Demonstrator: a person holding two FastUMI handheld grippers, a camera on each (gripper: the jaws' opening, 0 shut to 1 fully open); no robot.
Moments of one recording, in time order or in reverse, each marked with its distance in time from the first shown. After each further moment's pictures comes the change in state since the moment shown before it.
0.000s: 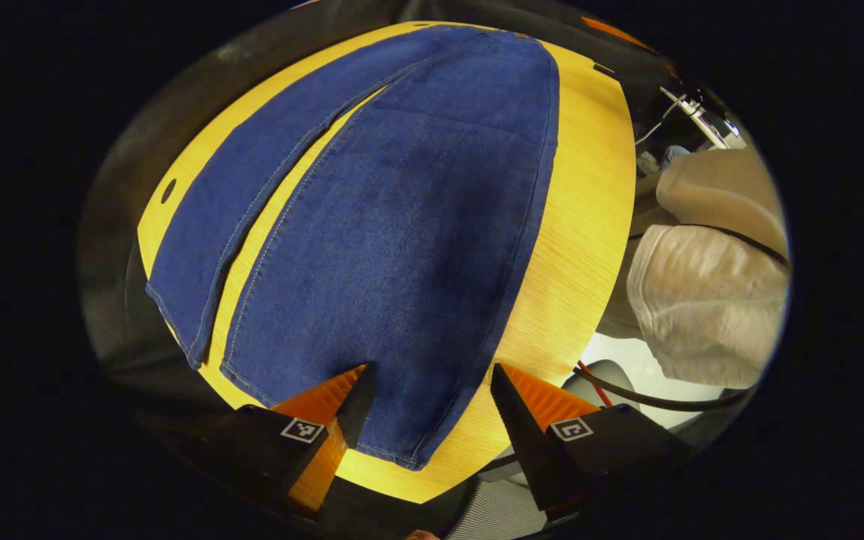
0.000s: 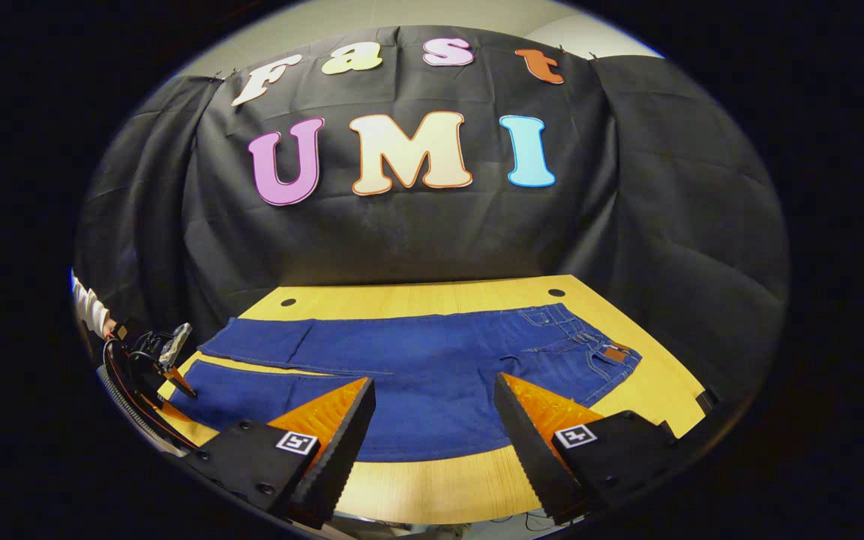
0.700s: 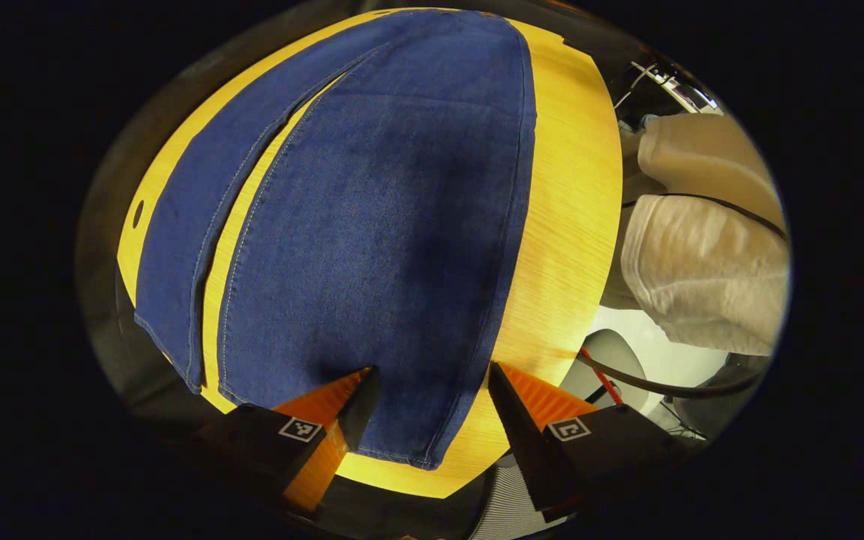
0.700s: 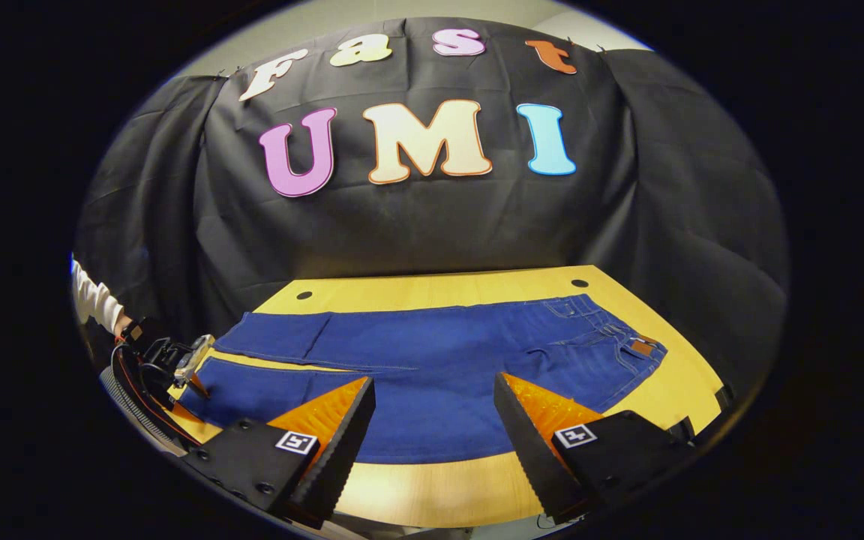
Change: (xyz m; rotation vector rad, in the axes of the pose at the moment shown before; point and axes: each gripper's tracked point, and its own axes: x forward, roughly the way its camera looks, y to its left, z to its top) left arm 0.008 -0.002 -0.002 0.092 0.054 -0.057; right arm 0.019 0.029 -0.009 0.018 0.033 0.082
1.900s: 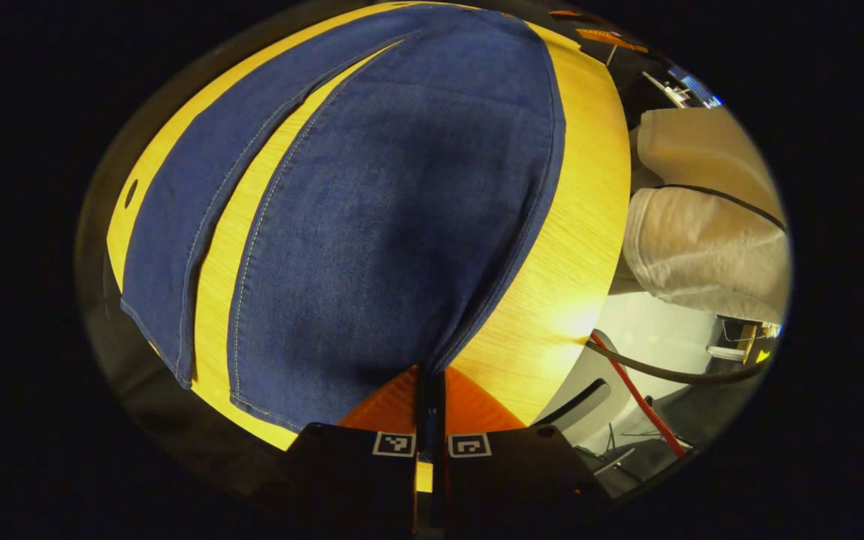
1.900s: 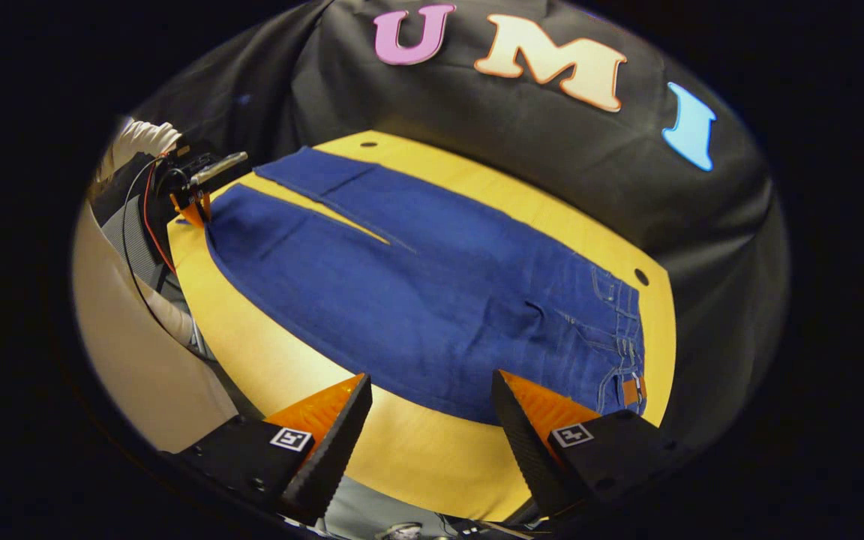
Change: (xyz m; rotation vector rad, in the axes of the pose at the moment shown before) left arm -0.002 0.009 -0.006 -0.080 0.062 -0.074; right arm 0.046 -0.115 -0.062 -0.523 0.528 0.307
